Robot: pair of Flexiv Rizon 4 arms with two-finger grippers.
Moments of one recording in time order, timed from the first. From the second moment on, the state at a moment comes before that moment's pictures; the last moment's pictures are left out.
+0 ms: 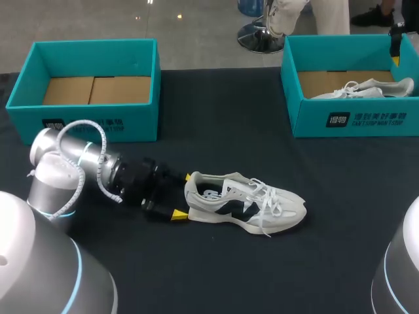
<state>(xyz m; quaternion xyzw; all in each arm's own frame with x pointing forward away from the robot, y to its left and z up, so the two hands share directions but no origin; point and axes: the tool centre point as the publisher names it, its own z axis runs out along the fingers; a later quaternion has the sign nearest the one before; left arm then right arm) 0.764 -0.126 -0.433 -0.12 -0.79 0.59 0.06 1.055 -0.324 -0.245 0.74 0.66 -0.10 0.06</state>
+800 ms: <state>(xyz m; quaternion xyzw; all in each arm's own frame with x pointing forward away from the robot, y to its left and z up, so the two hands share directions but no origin) 0.761 -0.144 -0.430 -0.08 -0.82 0.56 0.07 1.055 -0.324 -0.245 0.74 0.66 -0.10 0.06</state>
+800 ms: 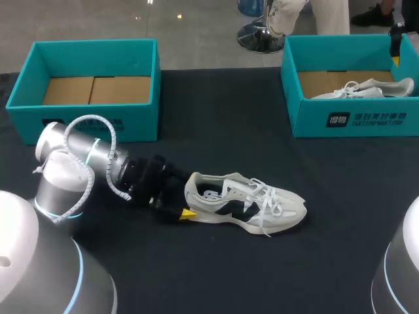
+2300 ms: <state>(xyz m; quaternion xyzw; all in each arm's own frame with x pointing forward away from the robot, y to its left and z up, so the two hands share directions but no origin) 0.754 -0.131 -0.431 0.01 -0.83 0.56 0.04 1.055 -0.324 -0.245 0.74 0.66 -0.10 0.06</state>
